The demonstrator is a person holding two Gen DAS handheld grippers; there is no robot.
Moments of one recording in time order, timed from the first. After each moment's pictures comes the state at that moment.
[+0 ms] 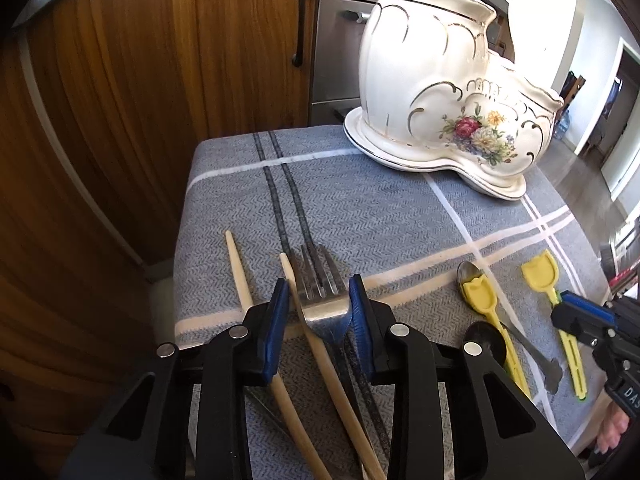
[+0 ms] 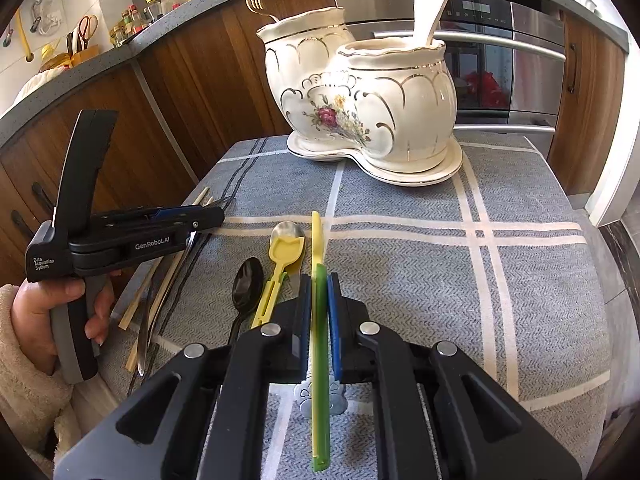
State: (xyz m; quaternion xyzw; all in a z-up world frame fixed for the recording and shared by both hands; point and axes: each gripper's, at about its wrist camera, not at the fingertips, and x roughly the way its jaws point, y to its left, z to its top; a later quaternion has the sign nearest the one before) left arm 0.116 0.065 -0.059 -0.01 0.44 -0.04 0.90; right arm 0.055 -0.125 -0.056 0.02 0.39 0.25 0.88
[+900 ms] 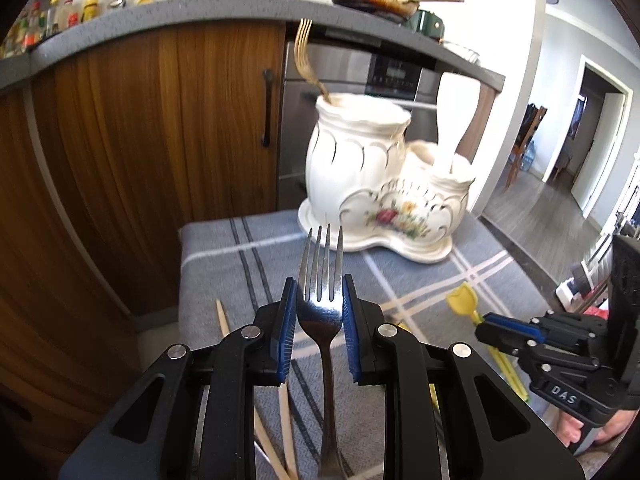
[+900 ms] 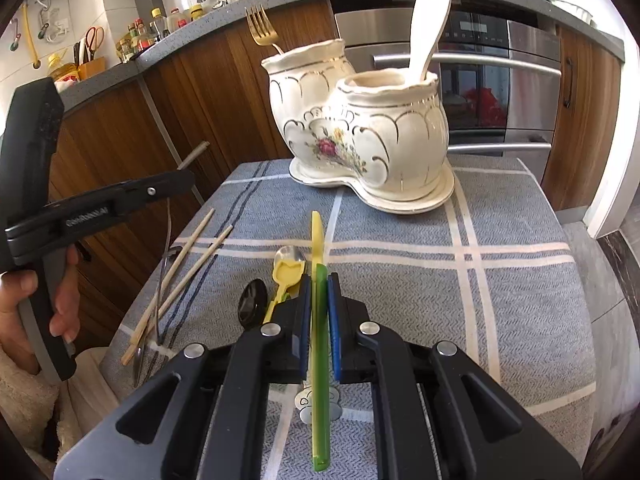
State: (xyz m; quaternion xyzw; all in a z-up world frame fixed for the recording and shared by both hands) left arm 0.076 0.055 0.016 -0.02 0.34 -0.09 0.94; right arm 0.049 -0.130 -0.040 0.03 0.36 0.25 0.90
